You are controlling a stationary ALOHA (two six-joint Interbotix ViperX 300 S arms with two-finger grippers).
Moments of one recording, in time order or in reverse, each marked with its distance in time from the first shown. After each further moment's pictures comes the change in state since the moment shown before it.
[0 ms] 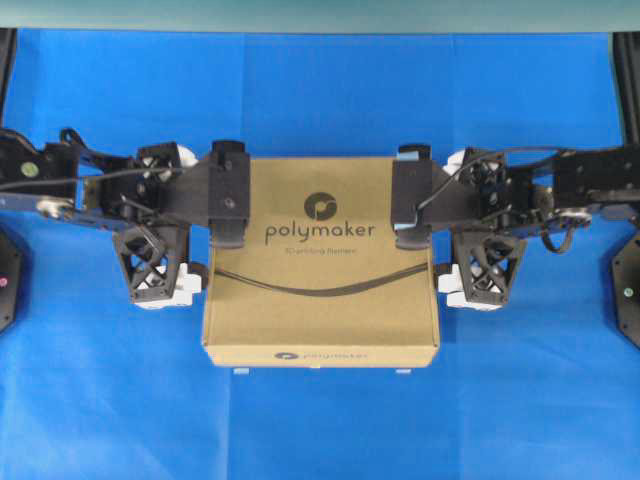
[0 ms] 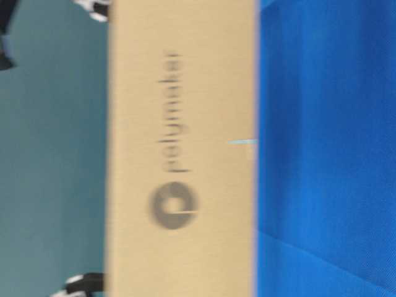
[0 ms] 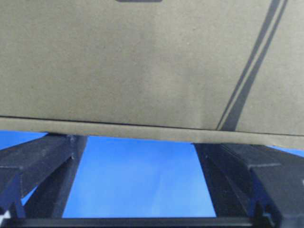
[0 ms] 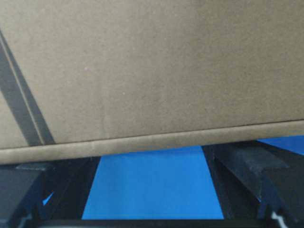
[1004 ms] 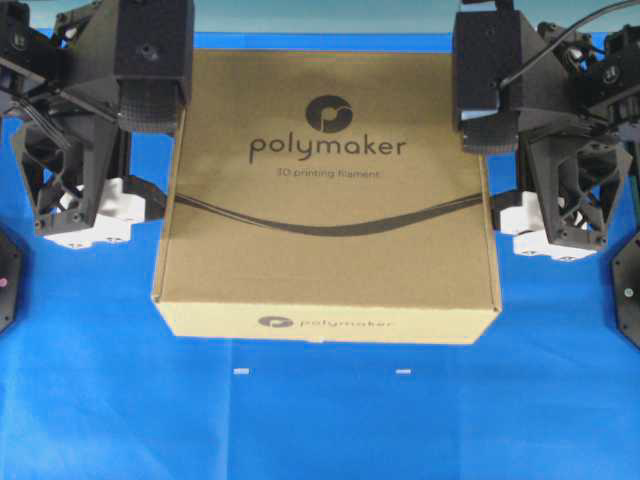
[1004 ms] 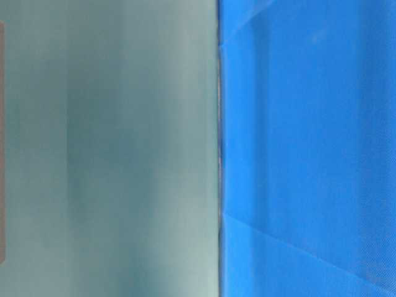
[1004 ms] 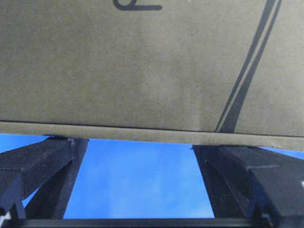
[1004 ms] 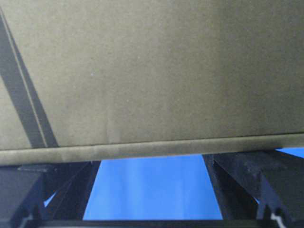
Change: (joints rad) left arm 0.005 -0.034 -0.566 0.000 0.476 0.028; right arm 0.005 -0.064 -0.537 -0.002 0.522 -0.026
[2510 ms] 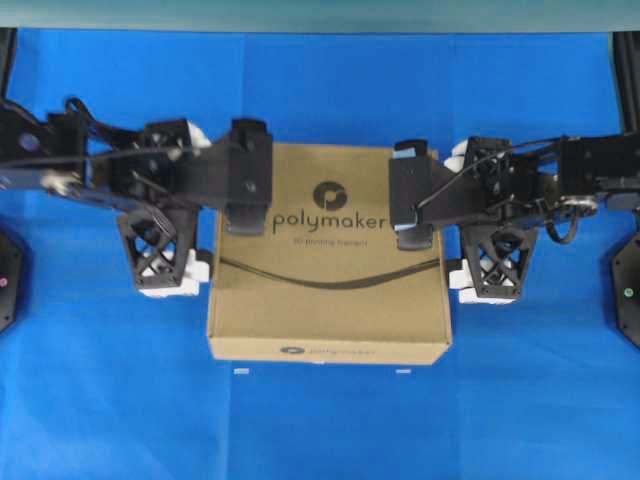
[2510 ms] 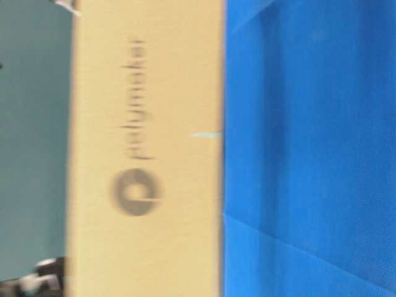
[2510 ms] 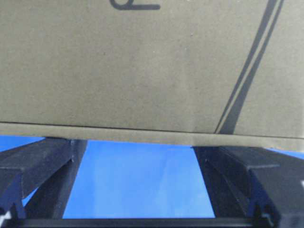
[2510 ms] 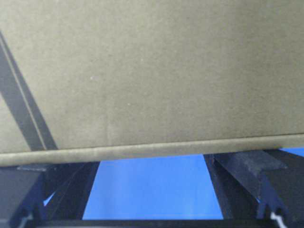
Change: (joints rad) left arm 0.005 0.087 0.457 0.006 -0.387 0.002; right arm -0.011 0.075 0.515 -0.003 -0.454 -0.029
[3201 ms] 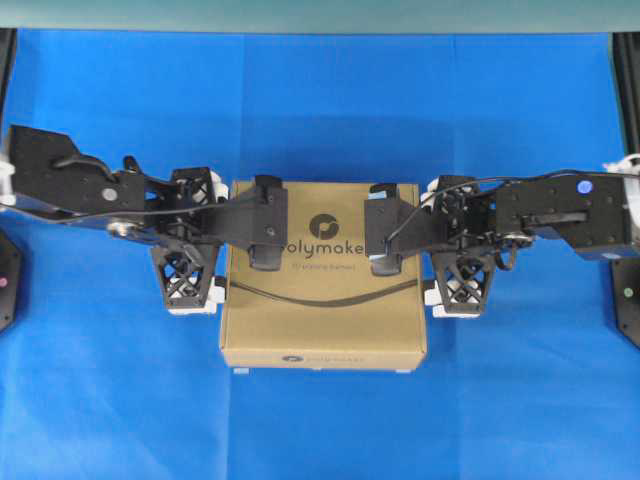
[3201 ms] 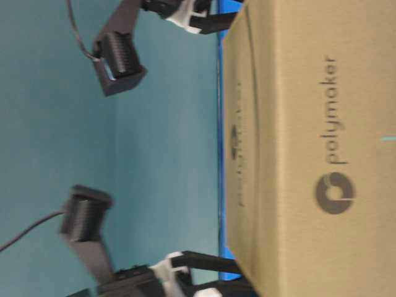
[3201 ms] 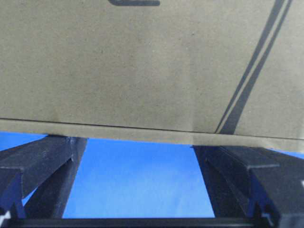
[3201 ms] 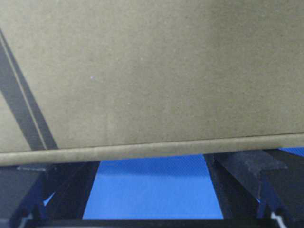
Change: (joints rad) left arm 0.012 0.190 0.184 0.005 -0.282 0.009; right arm -0.009 0.219 0.121 -0.003 -0.279 -0.003
